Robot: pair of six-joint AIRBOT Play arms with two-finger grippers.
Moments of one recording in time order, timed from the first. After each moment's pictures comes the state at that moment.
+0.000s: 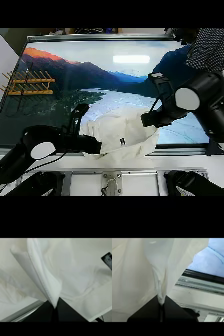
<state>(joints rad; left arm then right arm) -0.78 -0.76 0.83 1.28 -1.20 -2.02 0.61 -1.11 1.43 -1.61 1.79 1.96</state>
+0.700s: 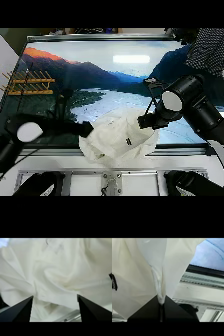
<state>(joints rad) -0.43 -0.79 0.92 1.29 -1.23 -1.78 0.64 -1.14 1.41 -1.63 1.81 1.99</state>
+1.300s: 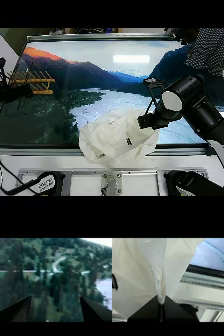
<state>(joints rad) 0.34 -1.30 1.34 1.56 -1.15 -1.50 0.64 -1.14 1.41 -1.63 1.81 1.99</state>
